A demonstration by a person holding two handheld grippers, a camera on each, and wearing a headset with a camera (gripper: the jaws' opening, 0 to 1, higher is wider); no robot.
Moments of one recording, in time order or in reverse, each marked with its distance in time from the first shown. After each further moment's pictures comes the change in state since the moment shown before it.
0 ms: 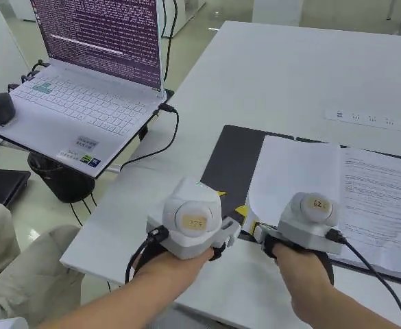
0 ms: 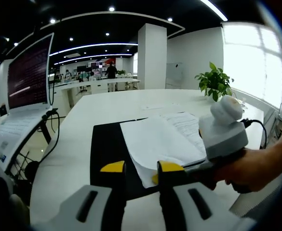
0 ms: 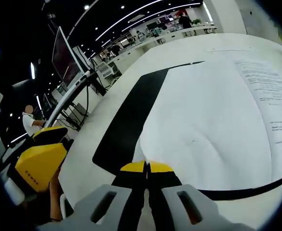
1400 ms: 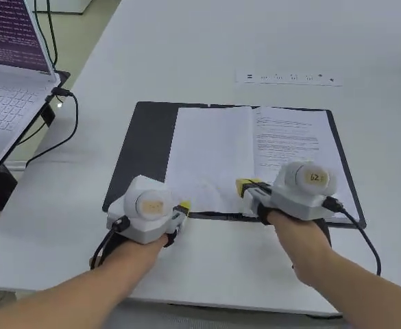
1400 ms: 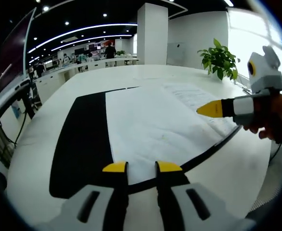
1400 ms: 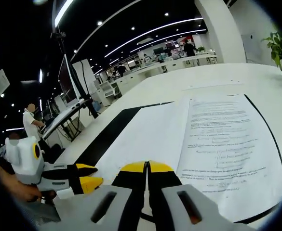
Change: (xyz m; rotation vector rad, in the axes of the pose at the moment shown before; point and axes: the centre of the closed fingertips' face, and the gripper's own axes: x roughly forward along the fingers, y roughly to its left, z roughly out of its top) left arm 0.067 -0.032 -0.074 0.000 0.170 0.017; right arm -0.070 -0.104 0.065 -0.134 -0.250 -0.009
